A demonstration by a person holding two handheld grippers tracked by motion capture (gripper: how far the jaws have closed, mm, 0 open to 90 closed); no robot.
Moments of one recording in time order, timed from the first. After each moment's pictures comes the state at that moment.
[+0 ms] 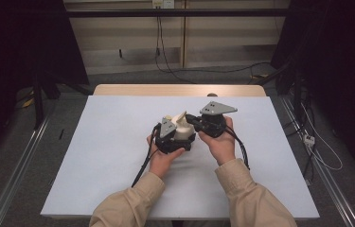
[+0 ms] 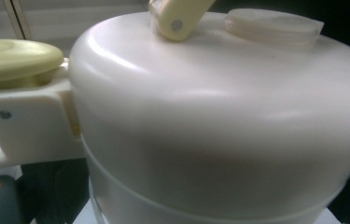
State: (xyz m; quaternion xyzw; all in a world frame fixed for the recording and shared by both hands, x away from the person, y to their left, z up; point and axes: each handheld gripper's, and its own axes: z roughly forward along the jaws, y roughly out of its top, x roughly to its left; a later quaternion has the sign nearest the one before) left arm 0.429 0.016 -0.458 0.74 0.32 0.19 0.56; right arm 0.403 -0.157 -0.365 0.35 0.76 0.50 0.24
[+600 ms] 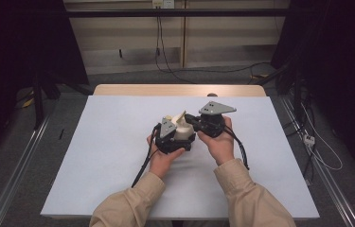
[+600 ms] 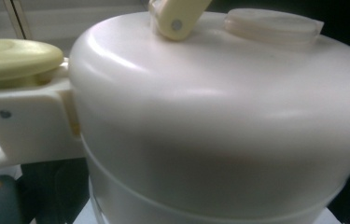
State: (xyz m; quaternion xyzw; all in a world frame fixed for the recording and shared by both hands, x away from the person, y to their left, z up) left arm 0.429 0.017 -0.459 0.74 0.32 0.20 0.56; right arm 0.404 -0.154 -0.366 0.35 0.76 0.50 0.23
